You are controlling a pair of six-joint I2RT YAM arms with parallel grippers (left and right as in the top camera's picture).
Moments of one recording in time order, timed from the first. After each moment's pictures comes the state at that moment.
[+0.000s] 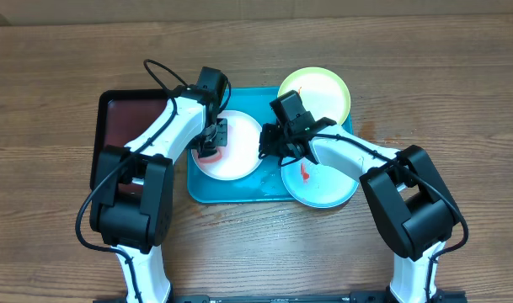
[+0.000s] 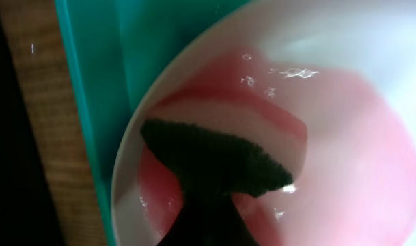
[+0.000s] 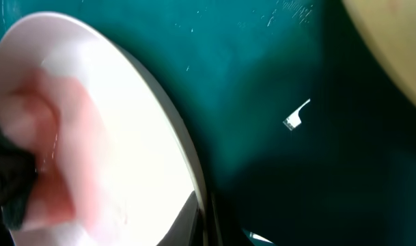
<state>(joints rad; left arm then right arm) -0.27 2.04 1.42 -0.87 -0.12 -0.27 0.54 2.03 1.24 -0.28 -0.24 0.70</state>
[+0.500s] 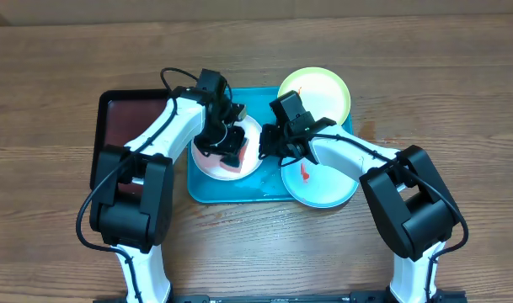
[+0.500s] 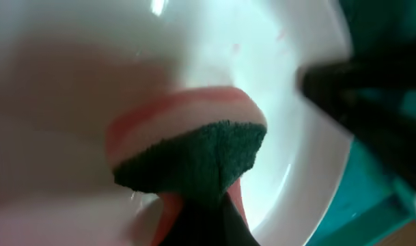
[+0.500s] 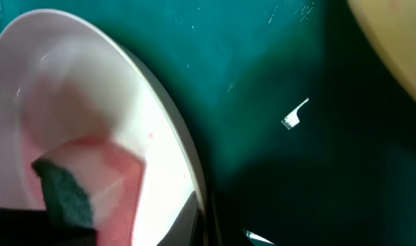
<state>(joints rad) -0.27 2.04 1.41 -0.85 0.33 0.04 0.54 2.03 1.24 -0.29 -0.24 0.69</state>
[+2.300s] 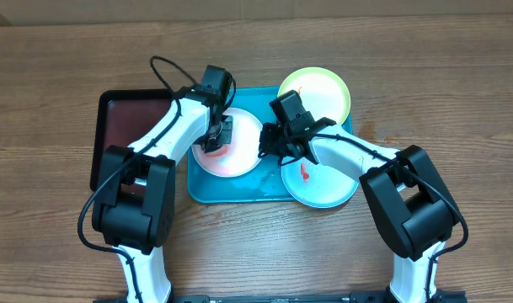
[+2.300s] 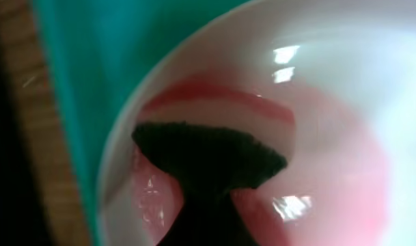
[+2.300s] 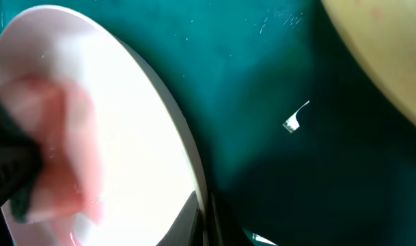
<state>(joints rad) -0.29 2.03 1.42 -0.80 -0.15 -0.27 0.54 2.03 1.25 -0.28 -0.23 0.72</state>
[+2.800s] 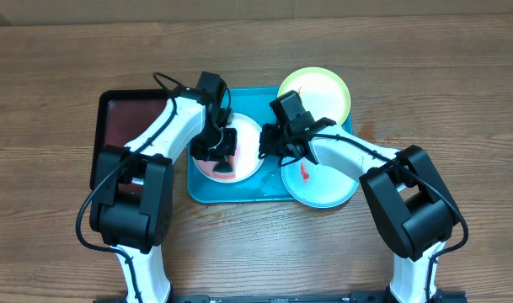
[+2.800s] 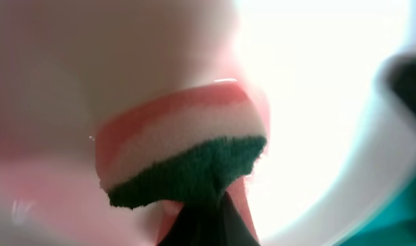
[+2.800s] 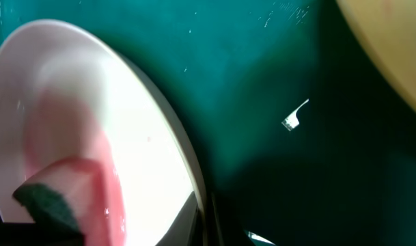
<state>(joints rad) -0.27 2.03 1.42 -0.94 0.23 -0.16 0.54 2.03 1.25 -0.28 -0.23 0.70</state>
